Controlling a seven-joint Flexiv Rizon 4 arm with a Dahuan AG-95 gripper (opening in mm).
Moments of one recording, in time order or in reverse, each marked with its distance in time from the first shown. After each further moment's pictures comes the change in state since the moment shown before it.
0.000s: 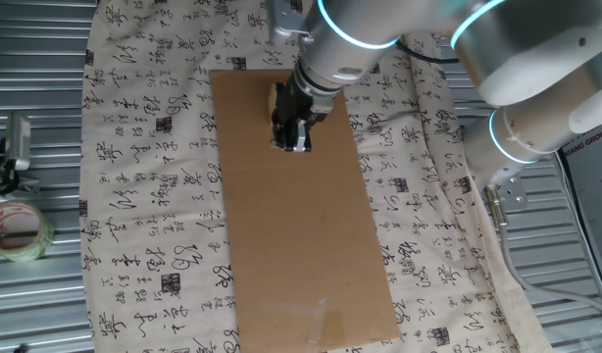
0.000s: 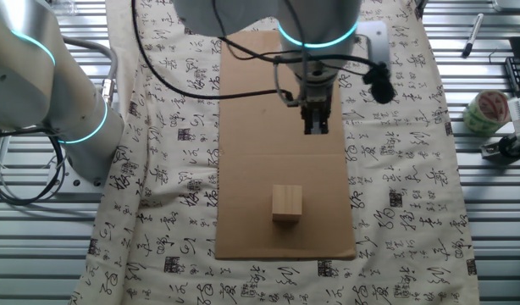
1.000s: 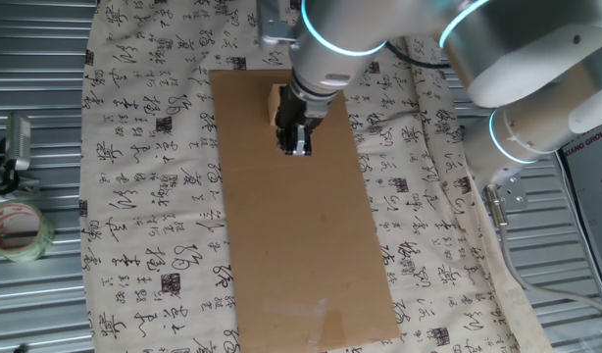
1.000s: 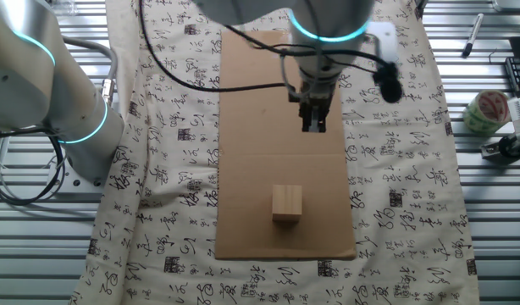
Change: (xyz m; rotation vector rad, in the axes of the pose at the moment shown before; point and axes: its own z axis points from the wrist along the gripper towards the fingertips) arm 0.008 -0.001 0.008 0.018 0.103 0.039
